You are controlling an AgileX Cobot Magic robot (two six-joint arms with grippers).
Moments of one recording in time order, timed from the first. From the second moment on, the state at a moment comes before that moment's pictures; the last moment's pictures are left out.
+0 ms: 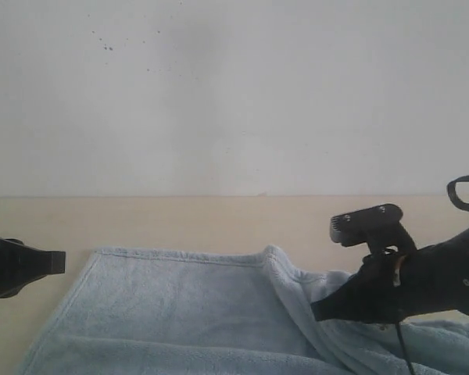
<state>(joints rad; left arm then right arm) -0.23 1.33 -0.60 -0.91 0.07 0.67 0.40 1.74 -0.79 -0.20 0.03 0.21</state>
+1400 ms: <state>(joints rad) -0.23 1.33 -0.60 -0.92 0.06 0.67 0.68 1.48 -0.69 -0.24 0.22 -0.05</state>
